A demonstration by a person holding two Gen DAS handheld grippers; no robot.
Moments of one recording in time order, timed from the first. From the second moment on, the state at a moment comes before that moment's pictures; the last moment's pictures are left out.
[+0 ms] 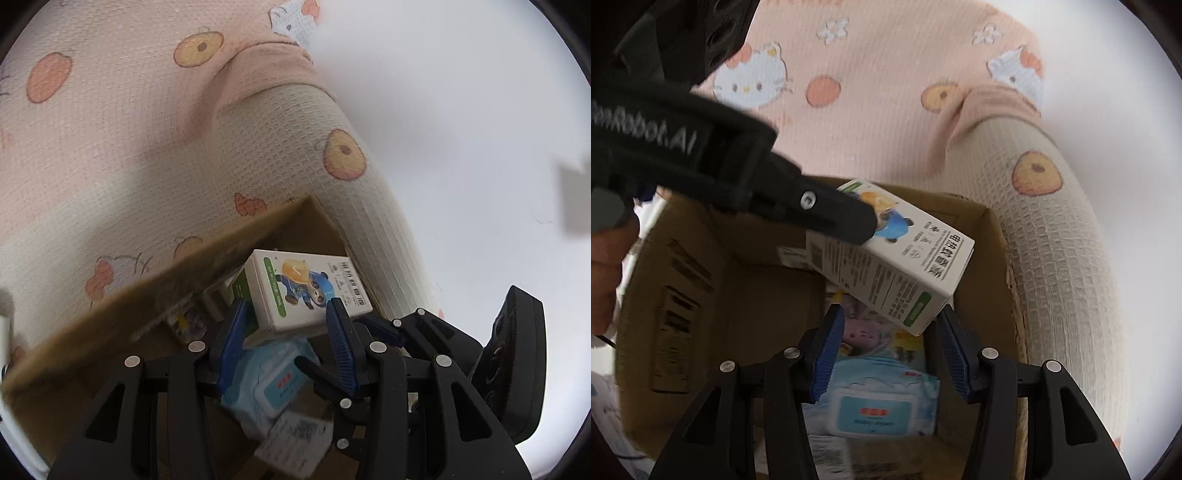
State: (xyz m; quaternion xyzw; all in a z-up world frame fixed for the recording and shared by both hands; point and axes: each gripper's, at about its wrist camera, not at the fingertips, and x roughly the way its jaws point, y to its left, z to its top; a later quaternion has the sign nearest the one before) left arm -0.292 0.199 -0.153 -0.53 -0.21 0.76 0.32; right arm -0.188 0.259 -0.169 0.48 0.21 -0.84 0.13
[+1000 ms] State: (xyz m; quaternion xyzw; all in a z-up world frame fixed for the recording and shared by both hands) left arm -0.283 0.243 -0.169 -0.50 -0.07 0.80 0.32; right arm -0.228 0.301 -0.201 0.54 0.23 -0.79 0.15
